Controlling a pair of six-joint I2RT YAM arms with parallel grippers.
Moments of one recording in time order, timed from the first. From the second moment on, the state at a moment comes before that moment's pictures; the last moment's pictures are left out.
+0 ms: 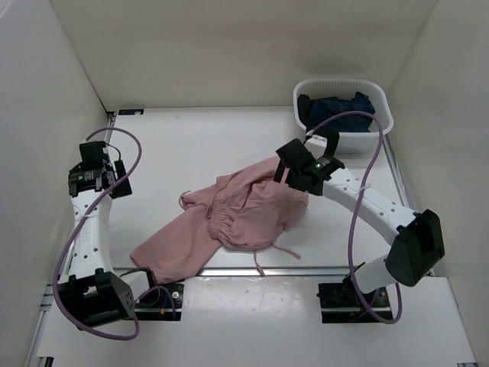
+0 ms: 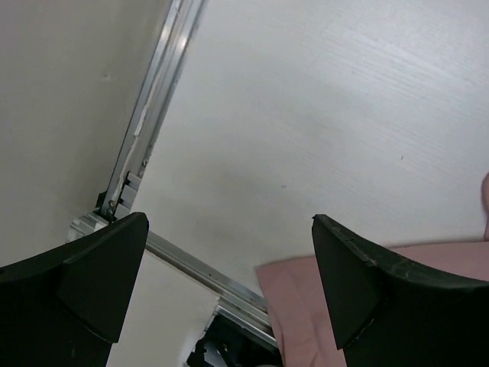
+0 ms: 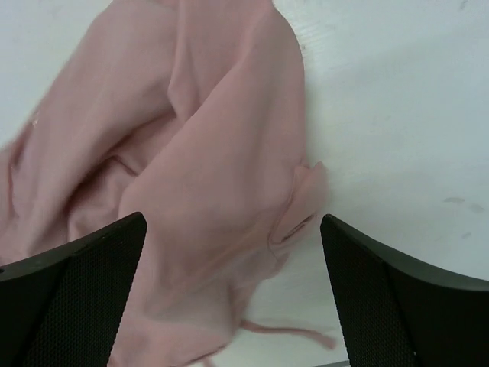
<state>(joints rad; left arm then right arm) 0.25 1.14 1.14 -0.91 -0.33 0.00 0.68 1.47 1.25 -0.82 0.47 0.92</state>
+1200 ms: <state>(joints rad) 0.13 1.54 0.85 -0.83 -0.23 0.00 1.22 1.94 2.00 -0.71 0.10 0.30</state>
